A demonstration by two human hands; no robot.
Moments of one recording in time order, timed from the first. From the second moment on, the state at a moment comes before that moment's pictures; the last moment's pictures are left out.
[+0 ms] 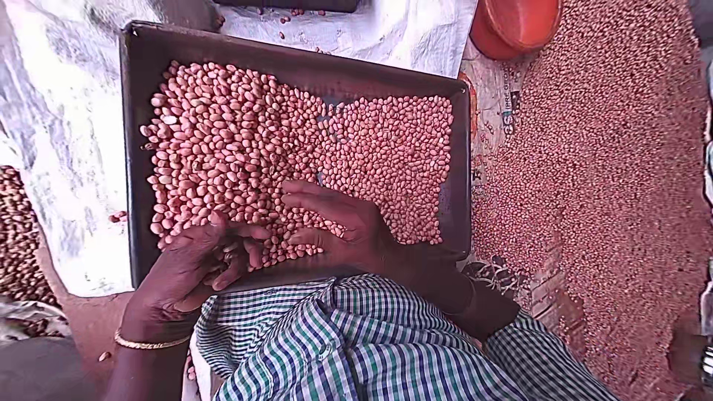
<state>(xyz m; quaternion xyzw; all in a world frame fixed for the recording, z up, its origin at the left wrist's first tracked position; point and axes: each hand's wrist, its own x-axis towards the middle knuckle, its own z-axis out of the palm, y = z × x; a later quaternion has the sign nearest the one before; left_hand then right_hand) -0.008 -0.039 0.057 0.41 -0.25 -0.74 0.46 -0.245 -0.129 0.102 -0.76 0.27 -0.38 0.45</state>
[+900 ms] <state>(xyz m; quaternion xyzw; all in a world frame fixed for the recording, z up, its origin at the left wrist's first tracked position) -0.008 -0.037 0.060 0.36 -0.21 -0.71 0.56 -0.310 -0.262 0.047 -0.88 0.40 -0.20 0.12</state>
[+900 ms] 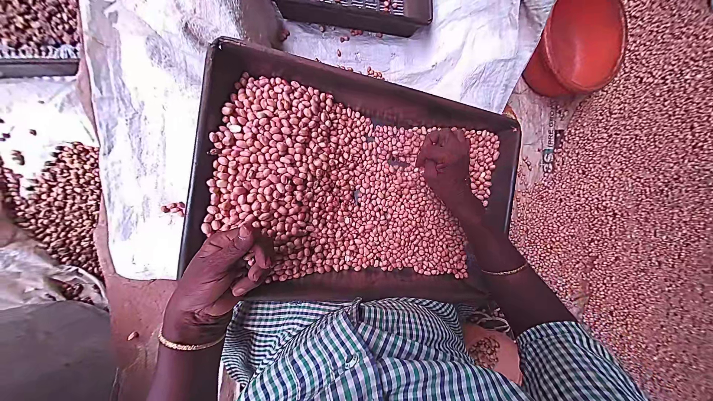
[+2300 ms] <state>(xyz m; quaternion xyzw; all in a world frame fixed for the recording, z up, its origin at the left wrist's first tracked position) -0.015 -0.037 0.062 0.35 -0.24 -0.69 0.59 -0.267 -0.300 0.090 -0.91 0.31 -0.14 0.21</state>
